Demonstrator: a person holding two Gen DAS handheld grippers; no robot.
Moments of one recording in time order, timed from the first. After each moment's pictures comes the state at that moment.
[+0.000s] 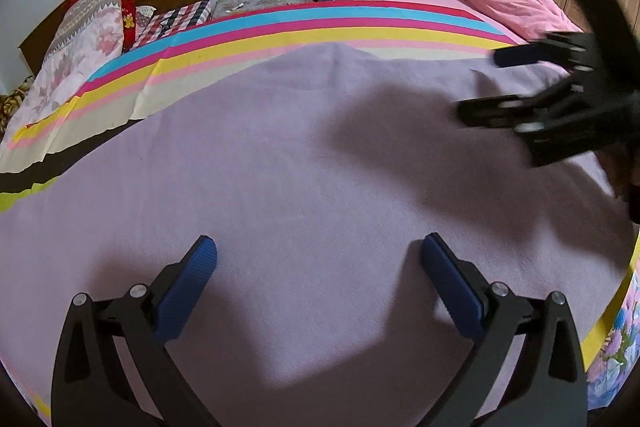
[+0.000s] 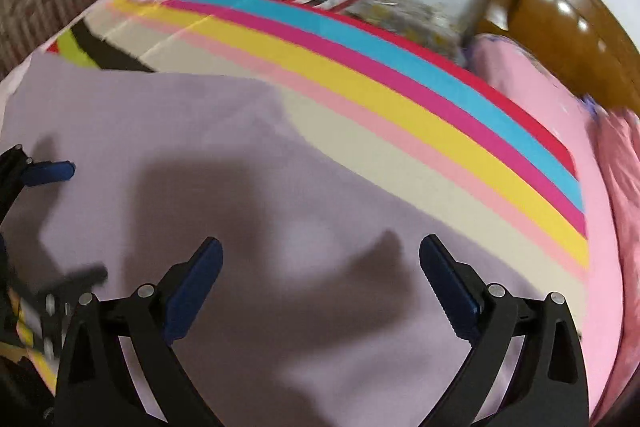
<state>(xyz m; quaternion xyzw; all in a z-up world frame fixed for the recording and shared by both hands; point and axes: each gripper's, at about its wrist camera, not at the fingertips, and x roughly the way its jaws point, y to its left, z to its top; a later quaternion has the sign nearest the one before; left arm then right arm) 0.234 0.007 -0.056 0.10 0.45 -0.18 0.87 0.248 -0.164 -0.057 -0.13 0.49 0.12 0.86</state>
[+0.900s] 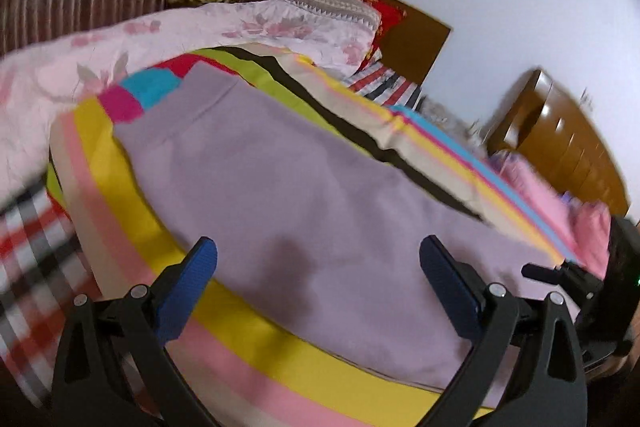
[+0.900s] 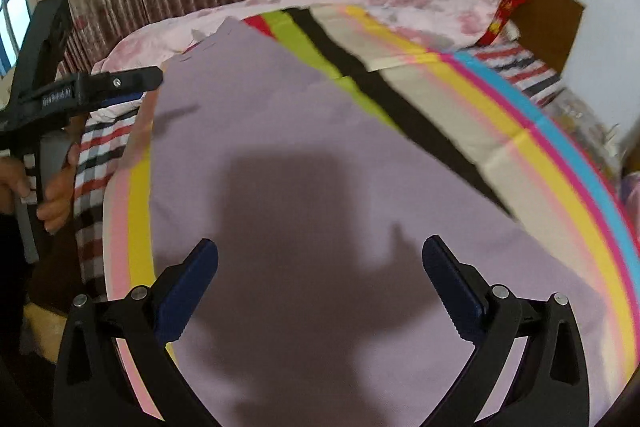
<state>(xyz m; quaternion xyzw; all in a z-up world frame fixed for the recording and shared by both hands) 0.164 0.350 -0.014 -0.20 0.34 0.08 0.92 0.210 0.093 -0.030 -0.17 0.42 0.39 0.80</state>
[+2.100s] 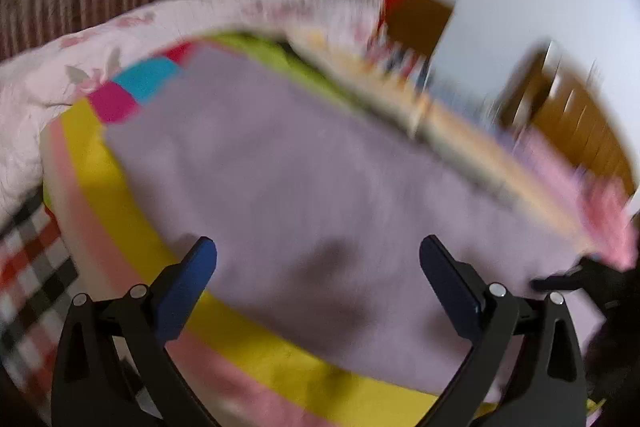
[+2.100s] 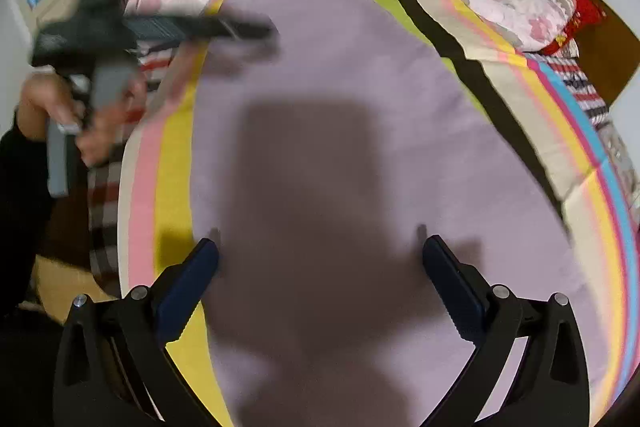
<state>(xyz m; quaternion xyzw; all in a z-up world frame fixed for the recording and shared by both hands) 0.161 0.397 -0.032 -0.23 0.32 0.09 0.91 0.191 0.148 -0.042 -0.28 0.44 0.44 0.73</state>
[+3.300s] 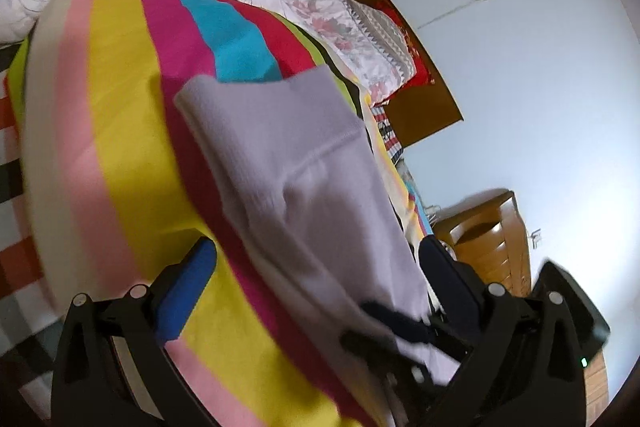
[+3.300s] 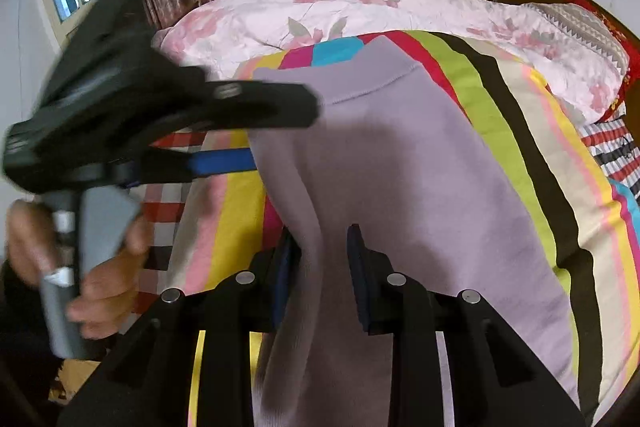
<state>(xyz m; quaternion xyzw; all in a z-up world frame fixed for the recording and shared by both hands) 0.180 0.503 -0.085 -0.48 0.26 0.04 0.84 0.231 0.323 -0.046 -0.23 0.39 0.53 0.72</state>
